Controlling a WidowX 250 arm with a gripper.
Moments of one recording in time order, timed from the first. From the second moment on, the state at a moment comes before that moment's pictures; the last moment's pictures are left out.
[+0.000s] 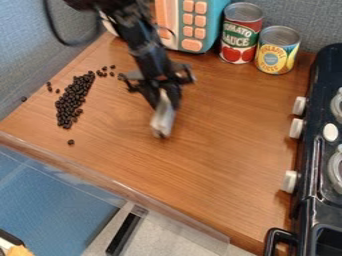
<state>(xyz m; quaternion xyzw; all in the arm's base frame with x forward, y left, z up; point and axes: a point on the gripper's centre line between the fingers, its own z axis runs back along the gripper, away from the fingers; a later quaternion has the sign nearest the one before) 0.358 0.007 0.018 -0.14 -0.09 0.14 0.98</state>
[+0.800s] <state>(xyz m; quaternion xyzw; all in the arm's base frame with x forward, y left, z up) 0.422 0.019 0.015 -0.15 -0.15 0.25 0.95</state>
